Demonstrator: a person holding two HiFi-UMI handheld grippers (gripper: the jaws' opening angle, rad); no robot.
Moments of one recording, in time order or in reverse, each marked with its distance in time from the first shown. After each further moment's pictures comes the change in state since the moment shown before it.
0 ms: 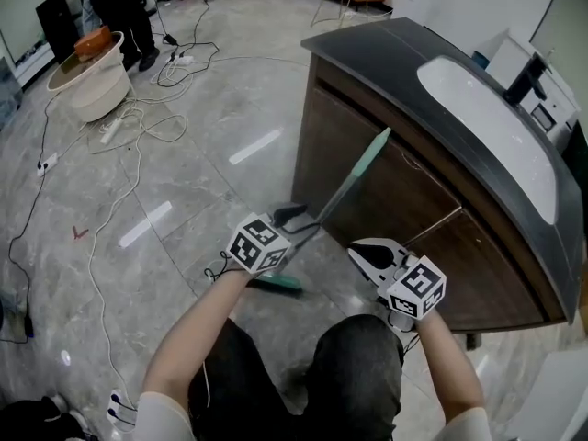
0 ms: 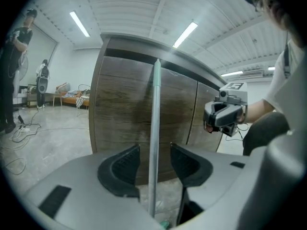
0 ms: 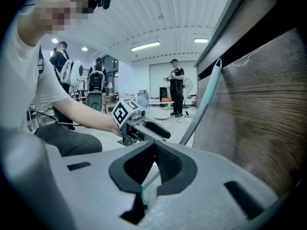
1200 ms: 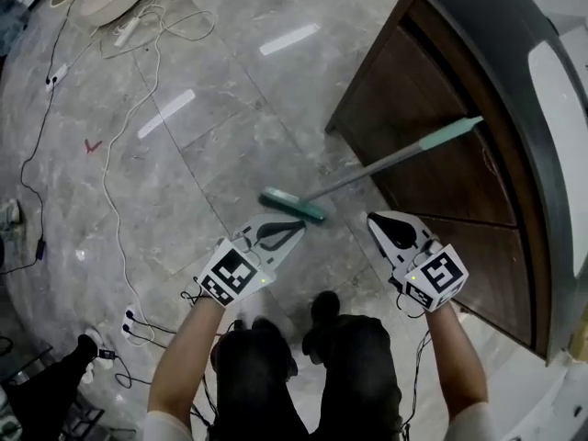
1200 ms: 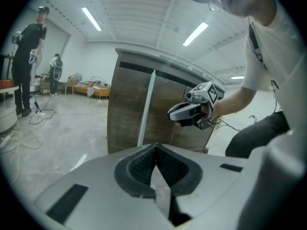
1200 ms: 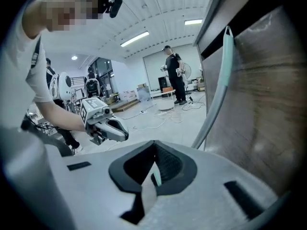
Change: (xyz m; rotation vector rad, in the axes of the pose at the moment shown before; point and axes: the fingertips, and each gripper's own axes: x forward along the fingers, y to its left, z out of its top) left arm -0.126 -0.045 -0.033 -0.108 0.039 0.076; right arm 0.044 0.012 0.015 0.172 0.119 0.085
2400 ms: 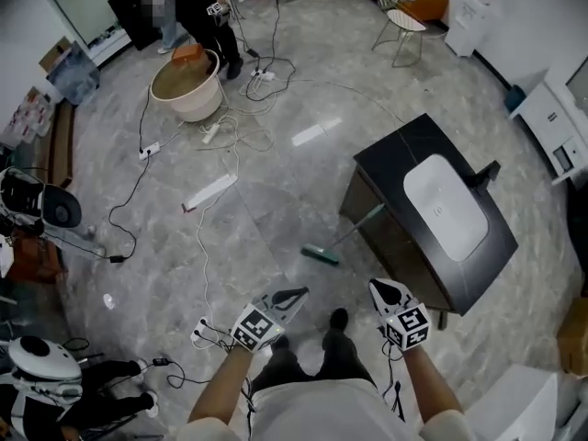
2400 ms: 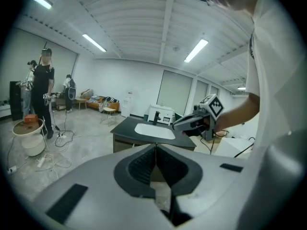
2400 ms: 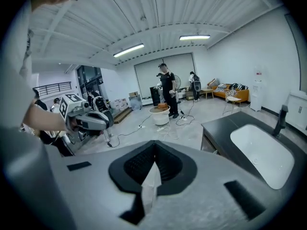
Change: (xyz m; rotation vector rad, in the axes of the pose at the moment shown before) left arm -0.337 -0.242 0.410 -0.057 -0.023 0.130; right arm -0.308 0.239 0.364 0.095 -0.002 -0.163
